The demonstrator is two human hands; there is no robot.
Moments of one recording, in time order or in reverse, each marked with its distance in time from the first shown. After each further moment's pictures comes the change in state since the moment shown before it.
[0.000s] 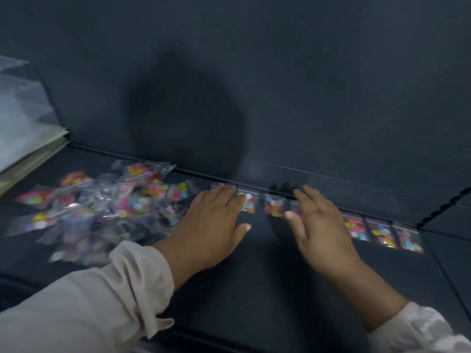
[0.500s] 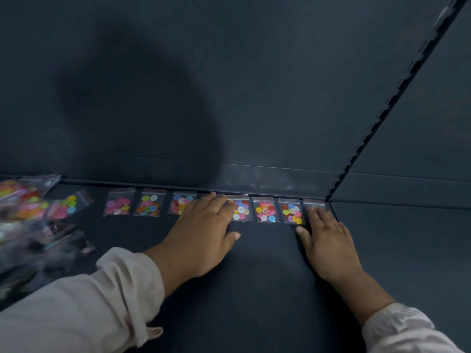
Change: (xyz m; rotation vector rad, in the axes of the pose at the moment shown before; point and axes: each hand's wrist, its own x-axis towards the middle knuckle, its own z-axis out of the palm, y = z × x) left_hand 0.064 0.132 0.045 -0.052 -0.122 0.184; right_hand -0.055 0.204 -0.004 -0.261 -0.095 0.377
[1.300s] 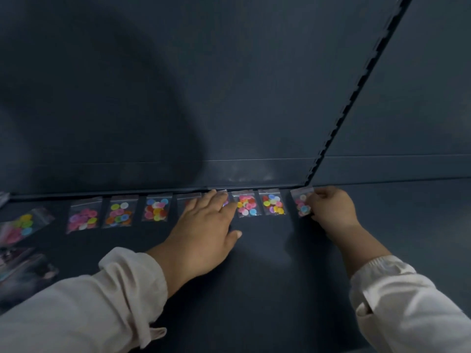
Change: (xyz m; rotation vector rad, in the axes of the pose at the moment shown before) left_hand 0.026 0.020 0.007 0.040 -0.052 0.089; right_hand 0.032 0.014 -0.039 0.787 0.112 0.532
